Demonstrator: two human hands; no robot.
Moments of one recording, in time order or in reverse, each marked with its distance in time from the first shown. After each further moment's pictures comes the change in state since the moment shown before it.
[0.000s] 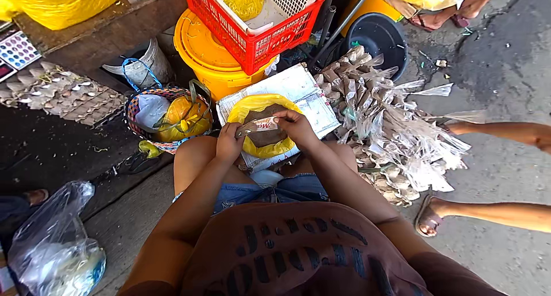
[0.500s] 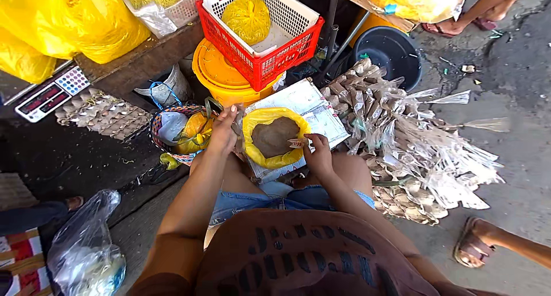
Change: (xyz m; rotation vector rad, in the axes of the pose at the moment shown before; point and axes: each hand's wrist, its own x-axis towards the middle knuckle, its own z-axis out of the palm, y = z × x) left_hand 0.054 0.057 -0.070 -1.116 0.009 -0.198; right_hand -0.027 0.076 -0.018 -0.459 0.357 -0.164
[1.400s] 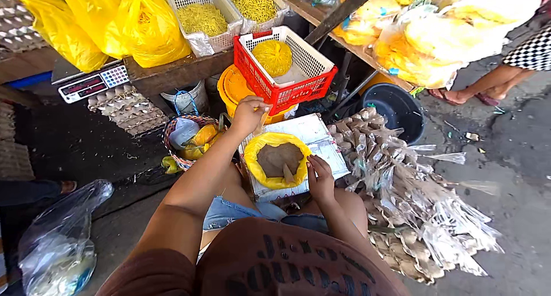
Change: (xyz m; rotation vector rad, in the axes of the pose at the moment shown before) left_hand 0.047 0.067 0.043 0.982 -0.004 0.236; right_hand 0.009 -0.003 -0.010 0.048 0.194 -0.399
